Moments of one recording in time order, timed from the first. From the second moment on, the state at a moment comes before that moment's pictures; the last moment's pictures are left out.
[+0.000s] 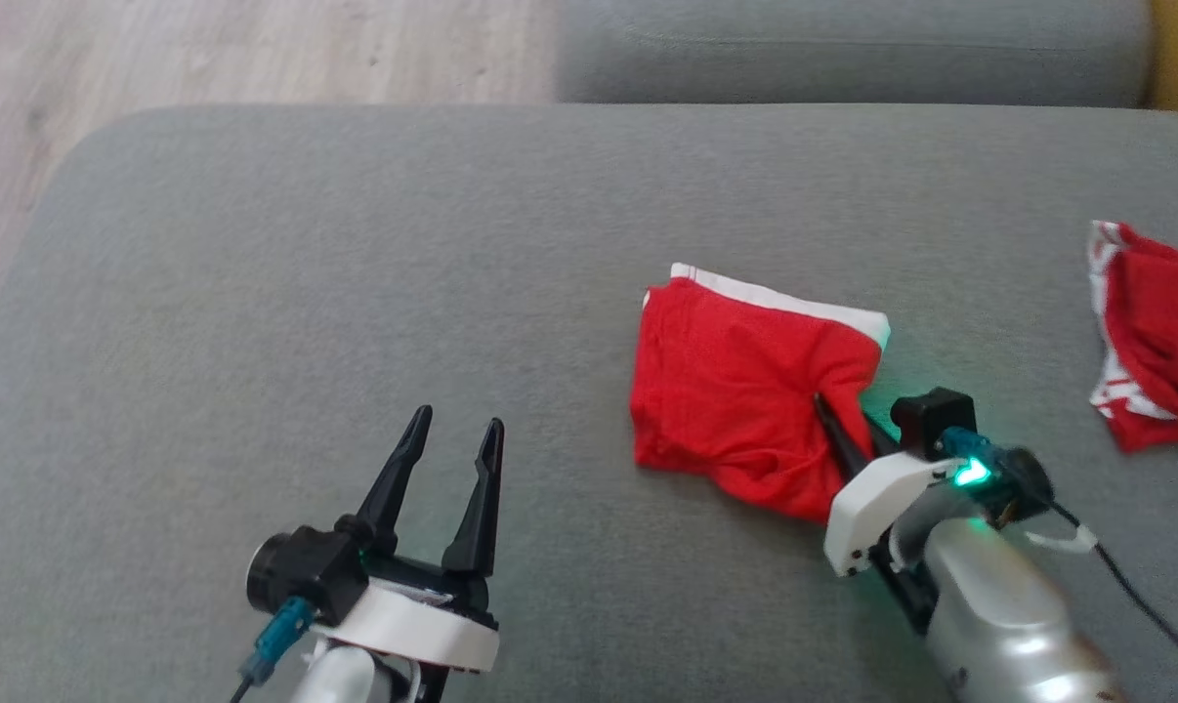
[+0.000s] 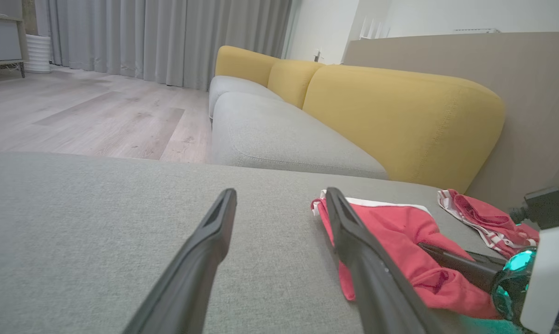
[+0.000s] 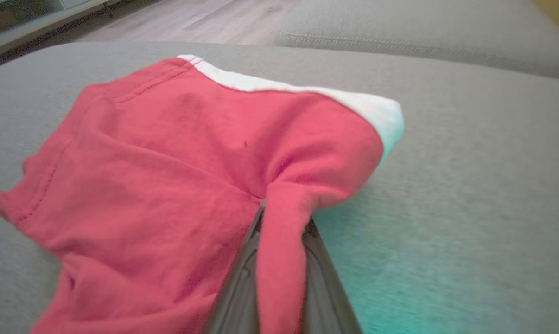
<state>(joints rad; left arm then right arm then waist) -0.10 0.06 -0.35 0.25 -0.31 -0.13 -0.25 -0.48 -0.06 0.28 1.02 0.16 0.13 -0.23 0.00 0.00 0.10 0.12</state>
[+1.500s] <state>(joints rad) -0.27 0.05 -0.38 0.22 -0.32 -0.13 -0.25 -0.82 -0.89 0.75 0.82 0.25 0.13 0.06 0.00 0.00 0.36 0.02</state>
